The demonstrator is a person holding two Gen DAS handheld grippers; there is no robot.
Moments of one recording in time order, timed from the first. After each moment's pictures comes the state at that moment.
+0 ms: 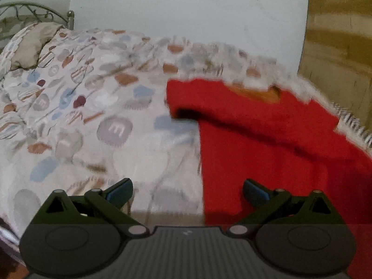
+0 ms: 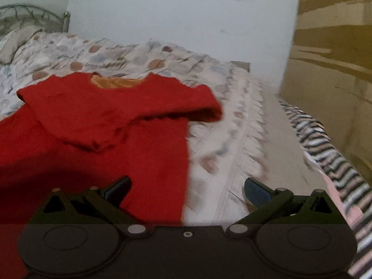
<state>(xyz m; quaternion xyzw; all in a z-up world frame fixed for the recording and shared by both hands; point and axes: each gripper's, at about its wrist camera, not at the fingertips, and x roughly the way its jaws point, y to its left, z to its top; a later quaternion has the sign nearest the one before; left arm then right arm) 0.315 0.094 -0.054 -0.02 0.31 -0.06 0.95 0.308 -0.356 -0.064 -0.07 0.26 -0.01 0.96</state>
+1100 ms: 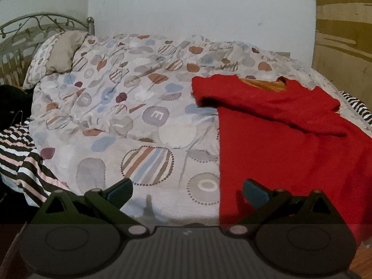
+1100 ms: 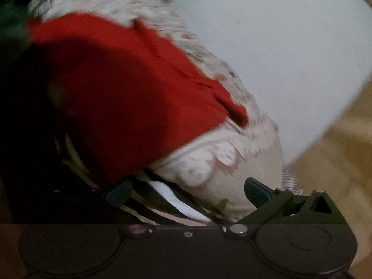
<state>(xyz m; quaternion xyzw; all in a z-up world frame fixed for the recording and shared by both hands) 0.215 0.107 -0.016 0.00 0.31 -0.01 0.95 0.130 -0.341 -0.124 -0.42 0.18 0.10 0.89</state>
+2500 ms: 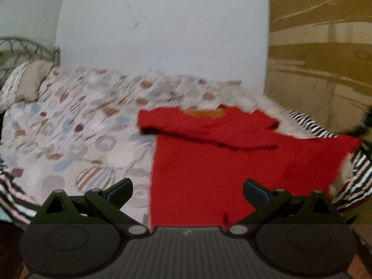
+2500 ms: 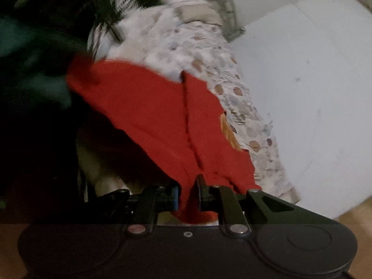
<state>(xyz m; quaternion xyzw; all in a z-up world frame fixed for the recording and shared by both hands) 0.141 0.057 -0.002 -0.01 0.20 -0.12 0.97 0.151 -0.280 0.023 -0.47 0.16 0.25 0.83</state>
